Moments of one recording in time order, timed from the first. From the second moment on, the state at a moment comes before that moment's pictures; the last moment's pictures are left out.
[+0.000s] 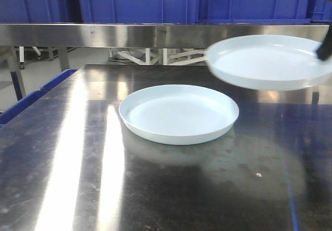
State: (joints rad) left arm -0.10 0.24 -0.22 -0.02 0.04 0.08; right arm -0.10 1.60 -1.22 0.48 0.83 -0.21
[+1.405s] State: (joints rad) left arm -0.10 0.24 -0.22 -0.02 0.04 0.08; right arm 0.24 1.80 -1.22 0.33 0.61 -0.02
